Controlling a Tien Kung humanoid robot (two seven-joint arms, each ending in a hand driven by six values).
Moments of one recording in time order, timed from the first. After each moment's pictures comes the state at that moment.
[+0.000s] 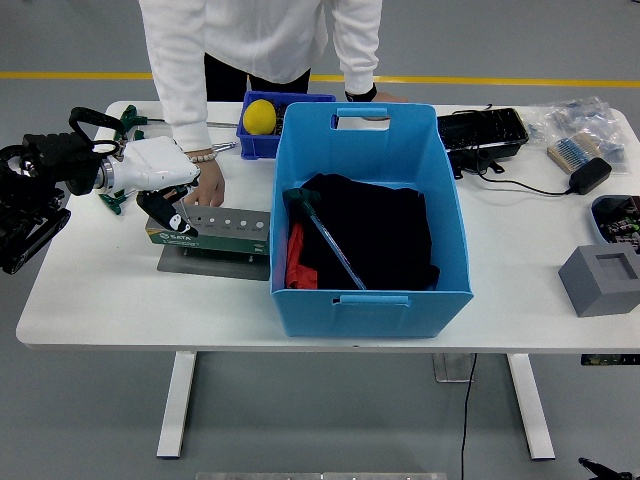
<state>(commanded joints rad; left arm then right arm) -1.05 0.38 -0.28 -0.50 2.08 0.16 -0.54 0.23 -0.22 0.43 0.24 -0.58 -0.15 -0.14</state>
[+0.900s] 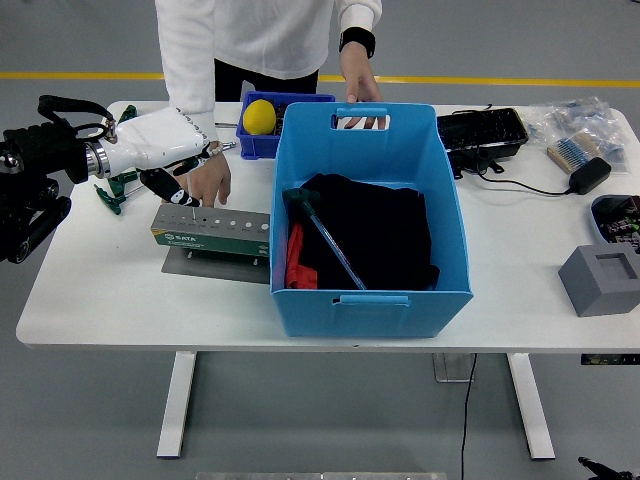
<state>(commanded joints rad) -1.04 0.39 -0.42 -0.51 1.97 0.28 -0.65 0.24 -0.22 0.43 0.24 -0.58 -0.15 -0.14</state>
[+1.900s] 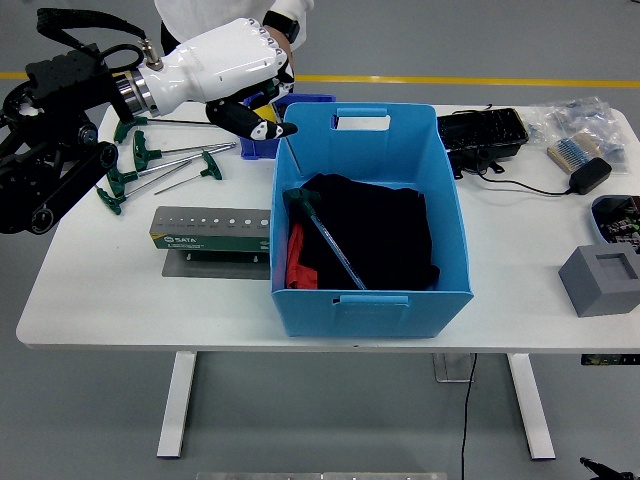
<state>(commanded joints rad) -1.04 0.37 -0.69 -1.01 1.94 0.14 -0.61 0.23 -0.23 0.43 0.24 -0.58 -0.15 -0.14</state>
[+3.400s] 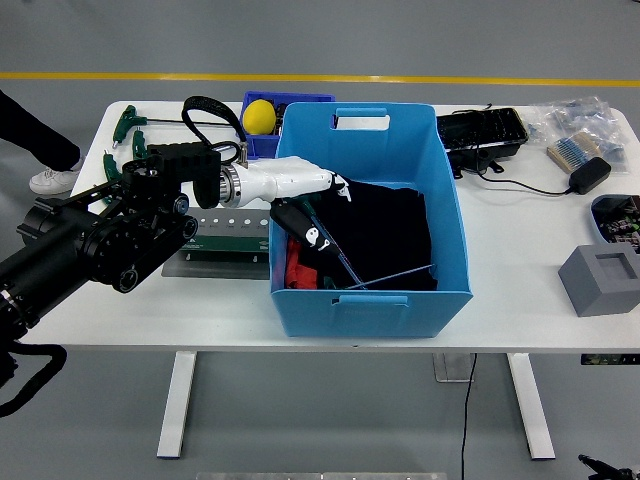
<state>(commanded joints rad) -0.95 0.14 -0.65 -0.79 1.98 -0.25 -0.39 0.24 -0.23 0.44 0.24 -0.61 -0.14 -0.15</state>
